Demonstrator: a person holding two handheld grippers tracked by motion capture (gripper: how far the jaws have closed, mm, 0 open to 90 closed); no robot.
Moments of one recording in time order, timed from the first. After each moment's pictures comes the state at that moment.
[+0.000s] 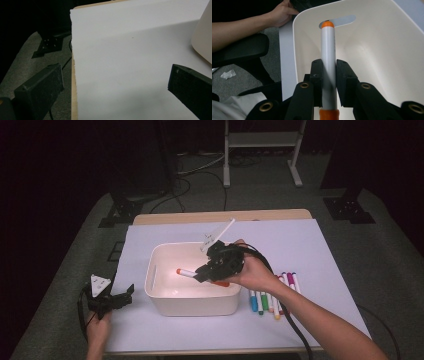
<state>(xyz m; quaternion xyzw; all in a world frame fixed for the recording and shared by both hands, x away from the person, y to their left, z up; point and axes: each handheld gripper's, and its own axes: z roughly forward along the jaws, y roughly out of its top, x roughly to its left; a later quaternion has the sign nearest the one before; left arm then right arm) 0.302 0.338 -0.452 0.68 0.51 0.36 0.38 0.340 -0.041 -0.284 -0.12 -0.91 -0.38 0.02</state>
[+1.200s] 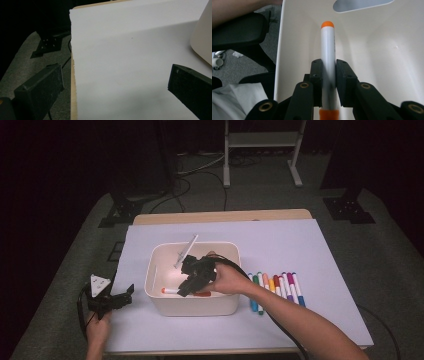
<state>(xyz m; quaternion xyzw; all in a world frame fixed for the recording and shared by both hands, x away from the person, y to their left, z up) 0.302 0.339 -0.452 0.68 0.51 0.36 0.38 0.354 0.021 -0.338 -0.08 -0.94 -0.31 0.07</state>
